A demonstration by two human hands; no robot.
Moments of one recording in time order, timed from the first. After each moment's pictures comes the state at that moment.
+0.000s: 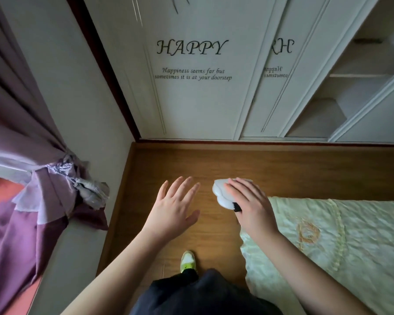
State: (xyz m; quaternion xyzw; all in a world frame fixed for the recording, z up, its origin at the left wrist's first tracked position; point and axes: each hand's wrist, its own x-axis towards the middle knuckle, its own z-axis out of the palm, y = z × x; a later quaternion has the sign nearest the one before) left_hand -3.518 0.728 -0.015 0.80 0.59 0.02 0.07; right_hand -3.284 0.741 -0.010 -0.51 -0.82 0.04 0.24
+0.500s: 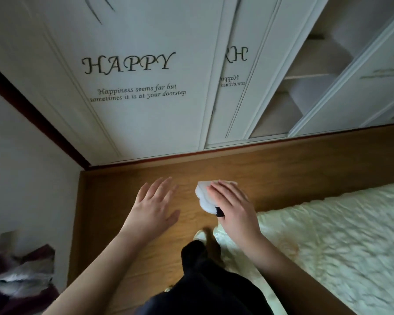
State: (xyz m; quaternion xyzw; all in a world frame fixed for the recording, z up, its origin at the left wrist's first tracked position) left_hand -3.487 0.960 -0.024 0.85 0.51 0.00 0.11; right_hand -3.248 0.919 -0.021 -0.56 -0.79 0.01 0.23
